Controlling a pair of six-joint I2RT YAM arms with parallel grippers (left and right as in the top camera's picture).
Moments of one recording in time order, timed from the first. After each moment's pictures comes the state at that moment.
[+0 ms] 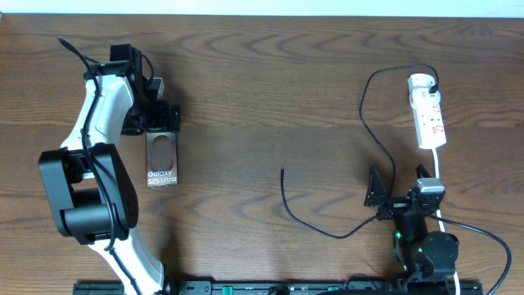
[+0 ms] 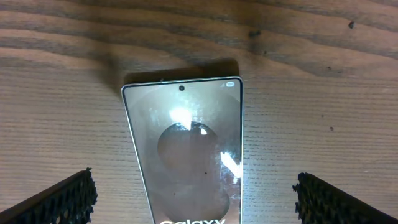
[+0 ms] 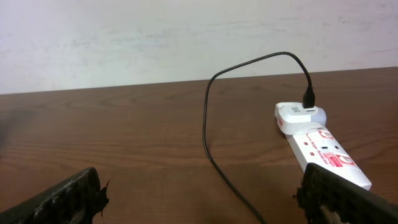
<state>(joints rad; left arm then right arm) 0.12 1.97 1.51 -1.05 0.08 0.10 0.04 0.01 0.01 -0.07 -0.05 0.12</state>
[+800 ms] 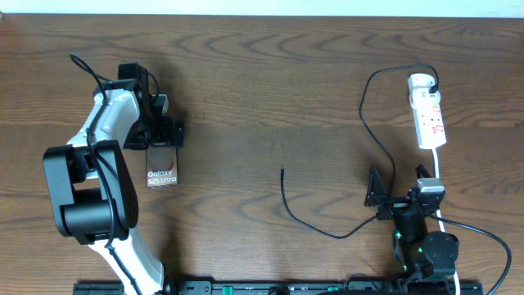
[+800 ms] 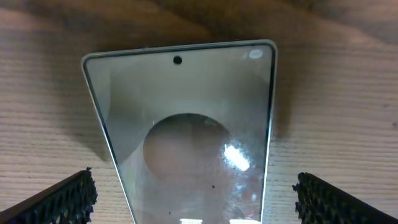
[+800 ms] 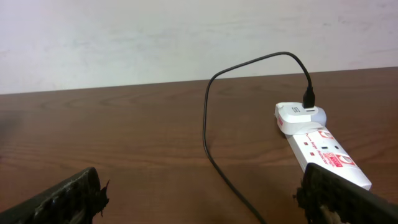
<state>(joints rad) 0.12 1.97 1.34 -0.92 0.06 0.10 0.04 0.01 0.01 -0.07 -0.05 0.12</state>
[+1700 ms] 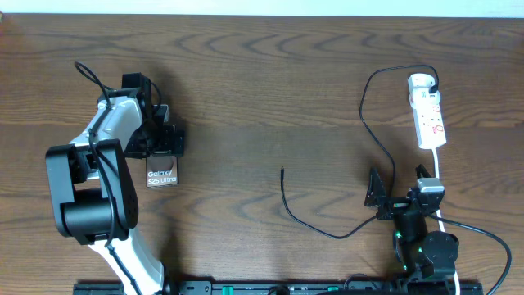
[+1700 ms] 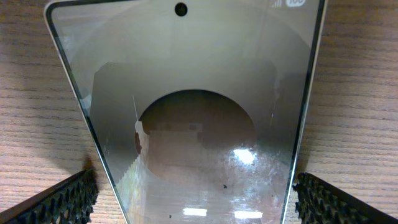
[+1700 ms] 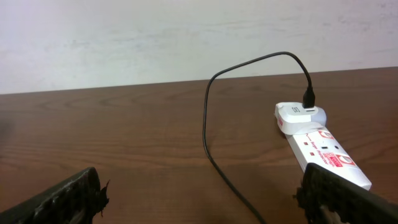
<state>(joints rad) 0.12 1.97 1.27 -0.88 0.03 0.09 0.04 0.01 0.01 -0.07 -0.05 0.12</state>
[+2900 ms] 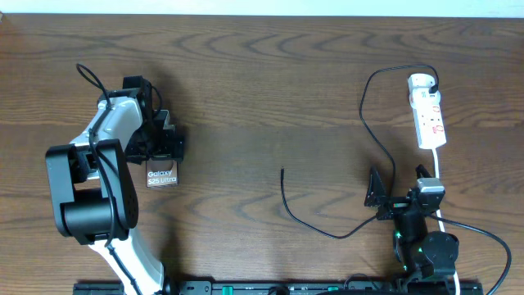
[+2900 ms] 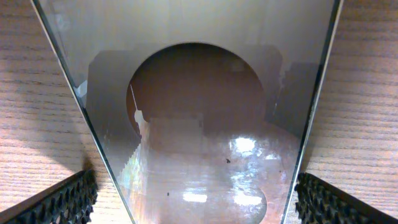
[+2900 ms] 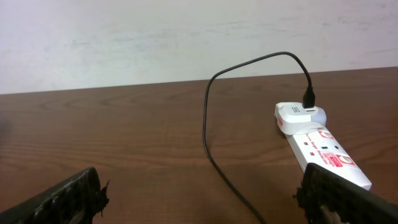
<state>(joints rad) 0.12 1.97 1.27 -0.94 0.02 0.09 0.04 0.01 0.01 -0.07 -0.05 0.12</state>
